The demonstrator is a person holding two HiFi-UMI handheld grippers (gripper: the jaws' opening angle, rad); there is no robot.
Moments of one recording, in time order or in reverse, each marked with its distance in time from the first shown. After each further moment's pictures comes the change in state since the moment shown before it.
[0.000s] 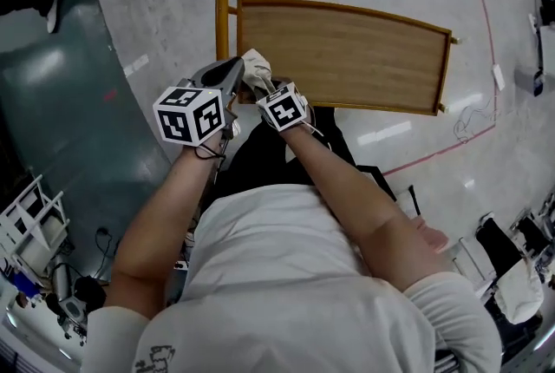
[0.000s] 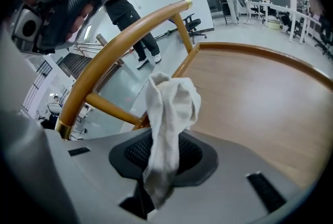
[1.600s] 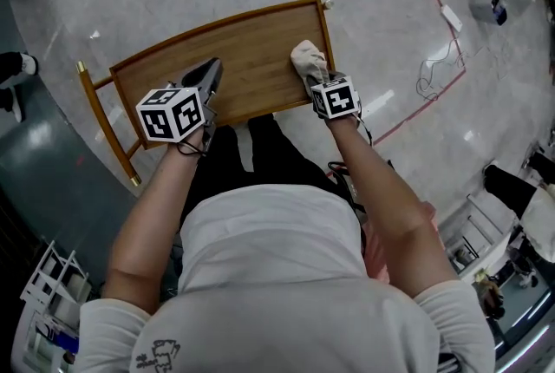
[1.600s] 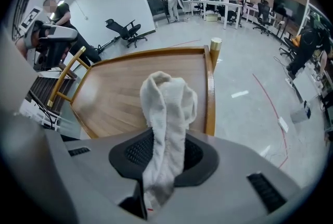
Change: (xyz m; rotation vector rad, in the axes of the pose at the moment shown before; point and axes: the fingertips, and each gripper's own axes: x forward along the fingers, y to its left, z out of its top) left arm 0.220 -0.242 0.012 0.092 0.107 -0.150; right arm -0.290 -0.373 -0.198 0.354 -0.004 -0.359
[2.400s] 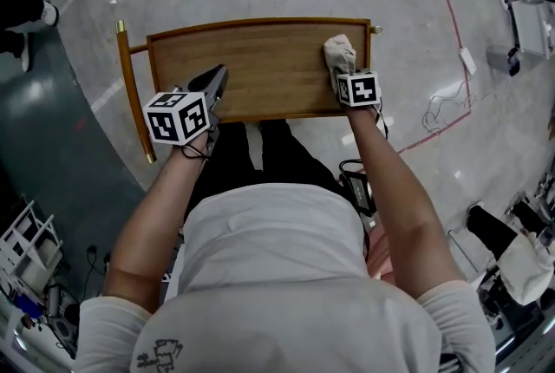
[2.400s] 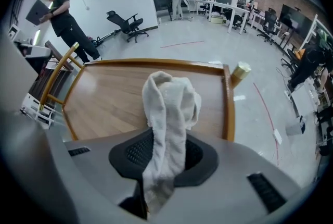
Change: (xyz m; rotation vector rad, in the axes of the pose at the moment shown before) left arm -0.081 0.067 -0.019 -0.109 -0.059 0.102; right arm 0.017 0.007 0.067 -0.084 0.017 -0.064
